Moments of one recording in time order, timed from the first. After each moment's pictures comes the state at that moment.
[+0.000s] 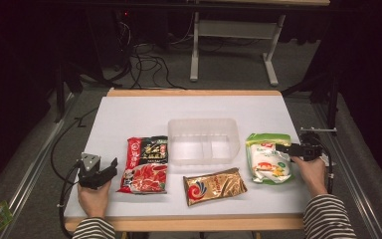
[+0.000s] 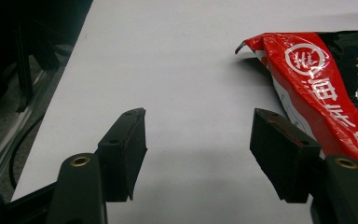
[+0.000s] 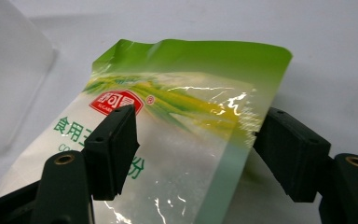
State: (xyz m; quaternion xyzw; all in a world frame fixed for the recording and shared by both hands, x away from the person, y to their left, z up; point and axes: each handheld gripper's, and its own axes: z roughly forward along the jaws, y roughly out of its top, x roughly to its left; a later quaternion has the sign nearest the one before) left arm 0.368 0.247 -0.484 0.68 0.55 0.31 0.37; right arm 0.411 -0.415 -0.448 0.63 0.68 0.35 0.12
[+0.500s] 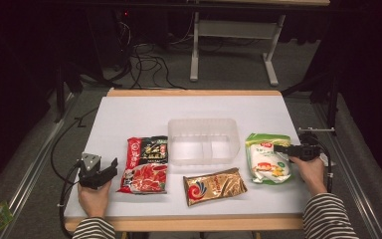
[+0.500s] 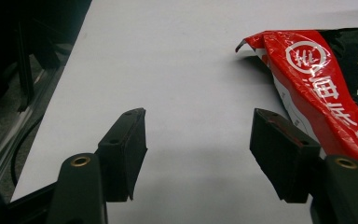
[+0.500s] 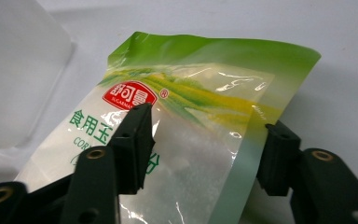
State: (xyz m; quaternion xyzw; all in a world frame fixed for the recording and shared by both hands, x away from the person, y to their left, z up) left arm 0.369 0.246 -0.484 0.68 0.55 0.31 0.37; right arm 0.413 -0.414 -0.452 0.62 0.69 0.36 0.09
